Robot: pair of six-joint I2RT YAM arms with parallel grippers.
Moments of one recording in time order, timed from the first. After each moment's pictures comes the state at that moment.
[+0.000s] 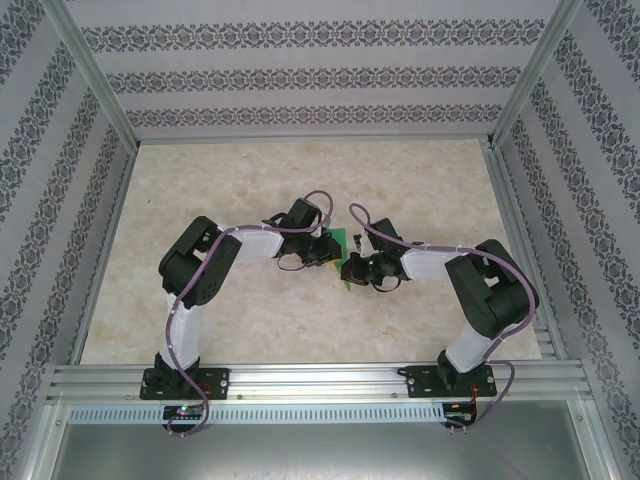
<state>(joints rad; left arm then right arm) -0.63 2.06 1.21 -0.08 0.57 -0.85 0.49 1.68 0.72 -0.09 -0.51 0.61</state>
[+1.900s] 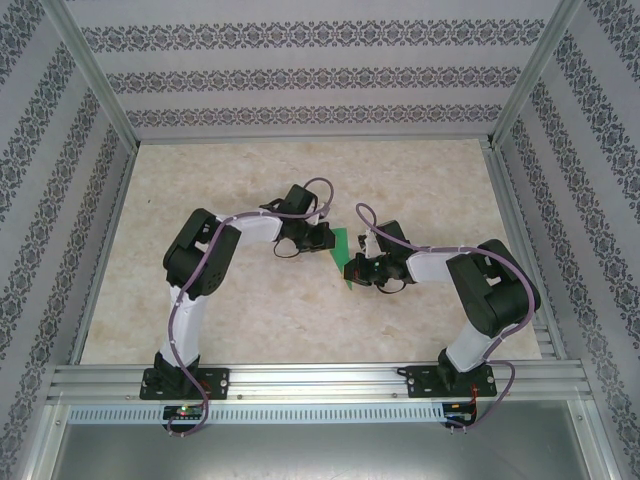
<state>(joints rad) -0.55 2.14 1.37 -0.24 0.57 -0.60 0.44 1.69 0.64 0.01 -0.59 0.60</state>
